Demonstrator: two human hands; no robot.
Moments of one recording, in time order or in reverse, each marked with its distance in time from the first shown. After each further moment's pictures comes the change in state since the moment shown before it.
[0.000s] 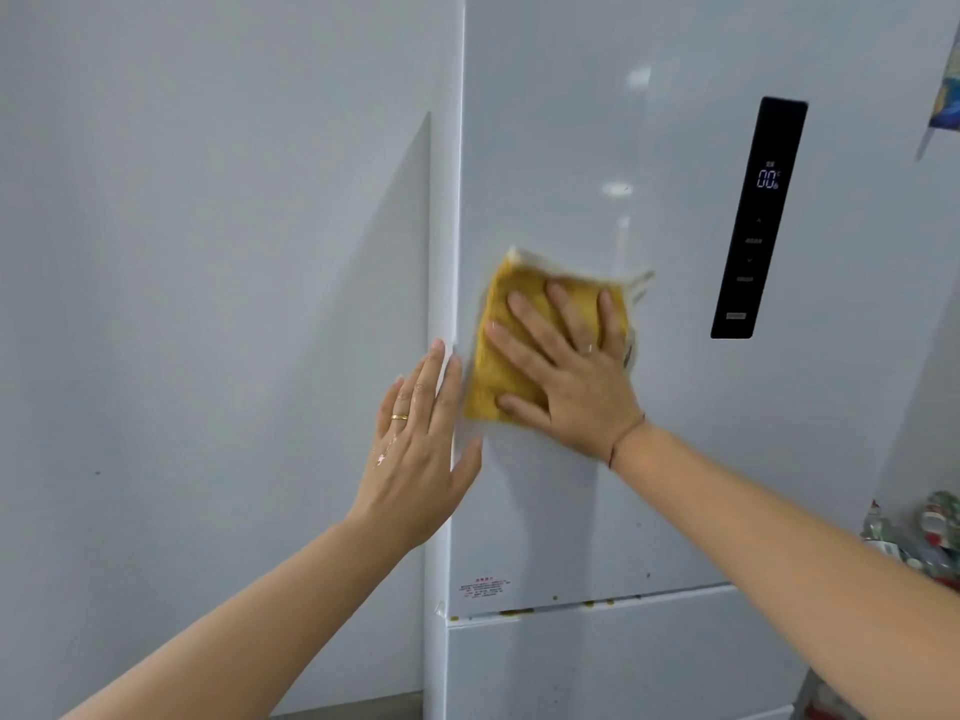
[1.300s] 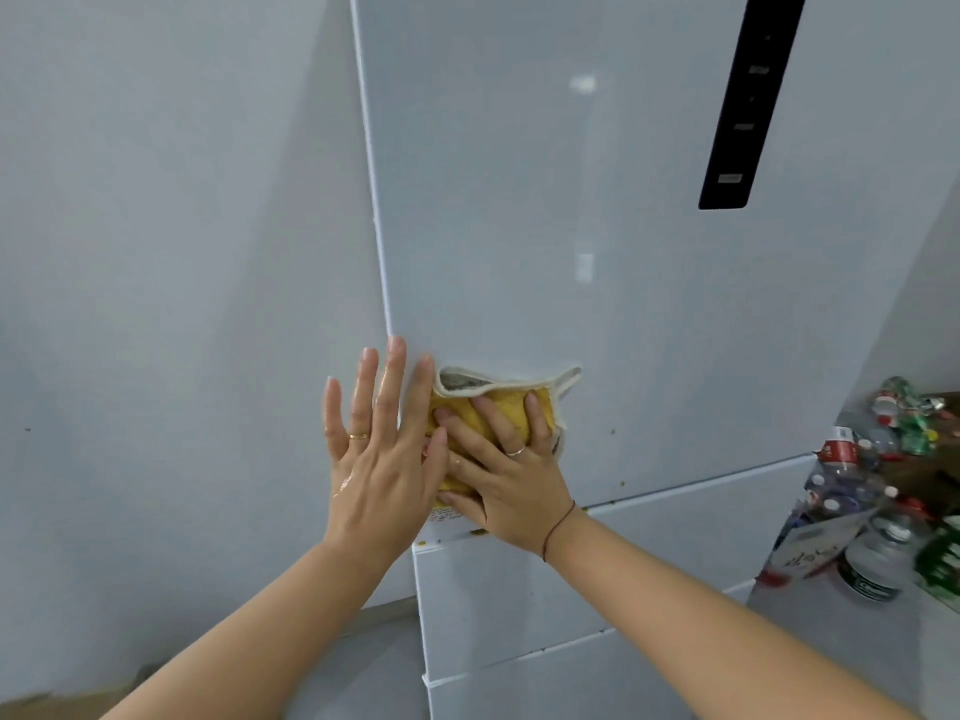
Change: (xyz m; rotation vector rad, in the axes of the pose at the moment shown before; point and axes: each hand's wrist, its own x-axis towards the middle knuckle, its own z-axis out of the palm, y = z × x) left_hand -0.063 0.015 0.061 0.125 0.076 -0.044; right_hand -0.148 -0.118 0.046 0.128 -0.065 0.090
